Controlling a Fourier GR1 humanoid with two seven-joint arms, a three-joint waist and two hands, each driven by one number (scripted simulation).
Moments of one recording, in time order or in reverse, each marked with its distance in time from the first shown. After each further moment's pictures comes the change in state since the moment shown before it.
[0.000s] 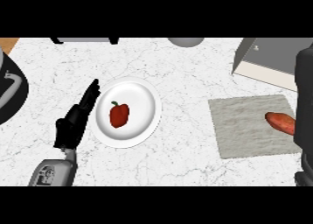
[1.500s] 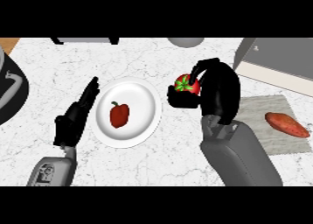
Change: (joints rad) left arm -0.018 0.007 0.003 0.004 0.005 0.007 0.011; right arm 0.429 0.245 0.449 -0.018 -0.329 -0.275 0.022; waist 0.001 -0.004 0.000
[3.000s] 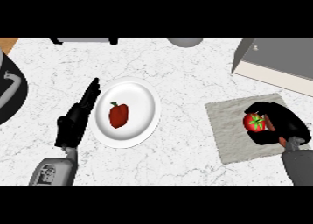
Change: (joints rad) left arm 0.007 0.001 -0.017 -0.002 0.002 0.016 0.001; right arm 0.379 -0.322 -0.328 0.207 -0.228 0.570 -0.712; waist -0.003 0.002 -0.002
